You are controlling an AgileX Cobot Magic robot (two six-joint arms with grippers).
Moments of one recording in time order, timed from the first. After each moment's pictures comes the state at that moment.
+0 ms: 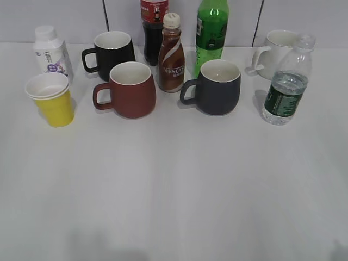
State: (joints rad) left arm -0.04 -0.01 -0.52 -0.07 1.07 0.11; right arm 0.01 -0.01 -0.51 0.16 1.05 -0.19
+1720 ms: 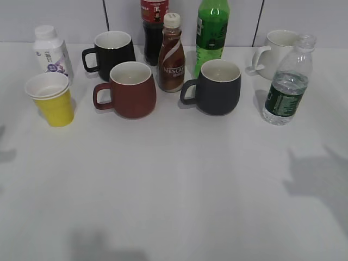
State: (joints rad) left arm -0.08 0.86 -0.43 -0.21 0.00 0.11; right arm 0.13 0.57 -0.50 0.23 0.30 -0.20
